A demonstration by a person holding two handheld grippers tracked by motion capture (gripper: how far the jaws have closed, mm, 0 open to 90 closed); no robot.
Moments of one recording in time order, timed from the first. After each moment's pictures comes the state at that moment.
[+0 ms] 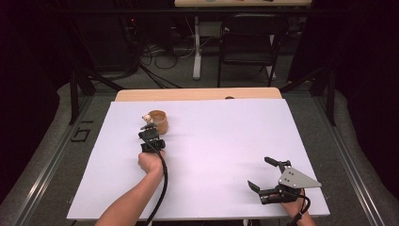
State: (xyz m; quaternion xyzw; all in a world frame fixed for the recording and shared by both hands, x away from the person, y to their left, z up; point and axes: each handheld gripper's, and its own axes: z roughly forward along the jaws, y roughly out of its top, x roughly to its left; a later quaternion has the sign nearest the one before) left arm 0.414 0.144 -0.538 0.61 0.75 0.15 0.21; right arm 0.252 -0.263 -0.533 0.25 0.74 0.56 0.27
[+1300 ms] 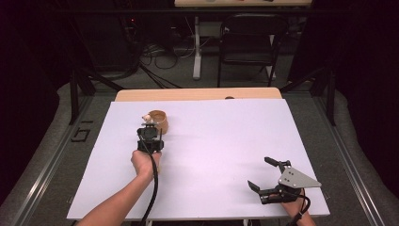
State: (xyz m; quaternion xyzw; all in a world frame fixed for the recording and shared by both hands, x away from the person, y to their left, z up) left arm 0.396 0.147 -0.507 0.71 0.65 0.17 0.24; right arm 0.252 -0.263 -0.534 0.25 0.74 0.56 0.27
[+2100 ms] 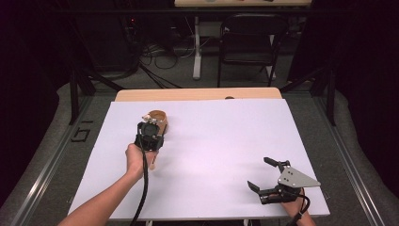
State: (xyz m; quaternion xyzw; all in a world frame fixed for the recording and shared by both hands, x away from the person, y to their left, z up) left arm 0.389 0.150 -0.479 0.79 0.54 0.18 0.25; right arm 0.253 -0.262 -0.535 0.26 0.74 0.56 0.26
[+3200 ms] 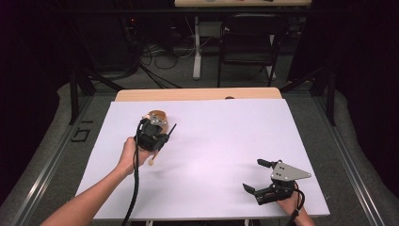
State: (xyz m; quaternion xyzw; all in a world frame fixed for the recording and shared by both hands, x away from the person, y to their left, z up) left arm 0.383 0.151 -0.461 0.86 0.39 0.16 0.29; right arm 0.266 -0.249 -0.536 0.26 0.78 0.53 0.19
